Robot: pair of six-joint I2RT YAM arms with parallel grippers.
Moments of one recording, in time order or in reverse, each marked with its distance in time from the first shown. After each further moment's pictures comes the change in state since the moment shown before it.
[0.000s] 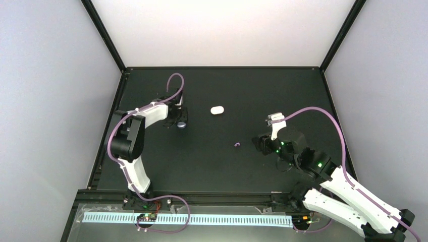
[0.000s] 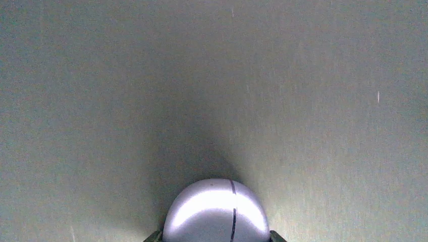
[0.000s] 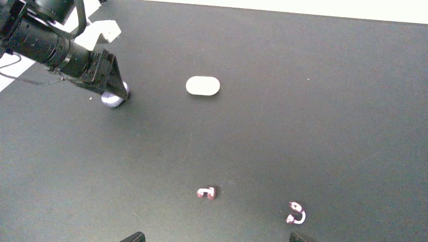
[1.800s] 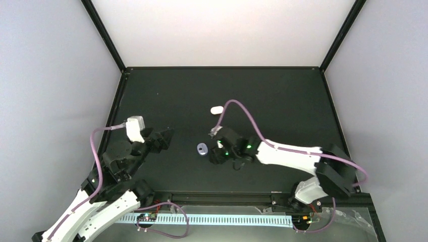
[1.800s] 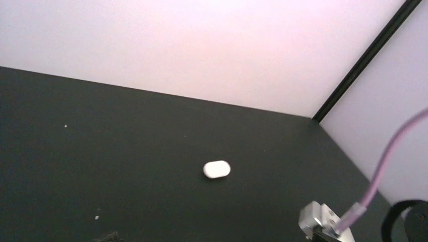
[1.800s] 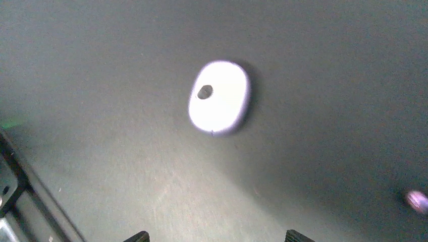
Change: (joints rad) left arm -0.503 -1.487 -0.395 -0.153 -0.388 -0.134; right arm 0.204 0.721 0.076 0.300 -0.296 0.115
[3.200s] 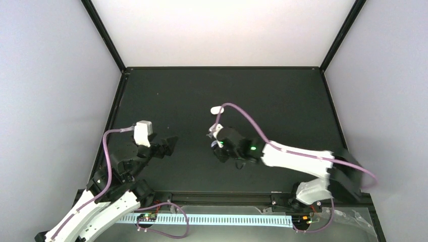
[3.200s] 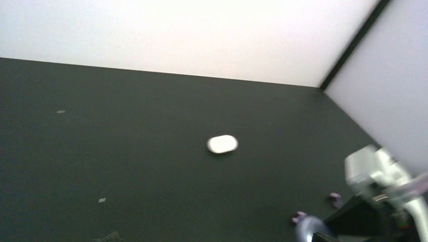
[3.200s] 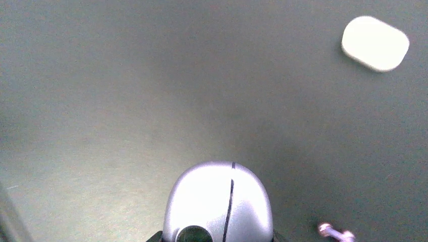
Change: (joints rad) left arm 0.001 -0.050 -0.084 -0.055 0.000 0.082; right arm 0.061 0.128 0.110 -0.027 0.196 -0.198
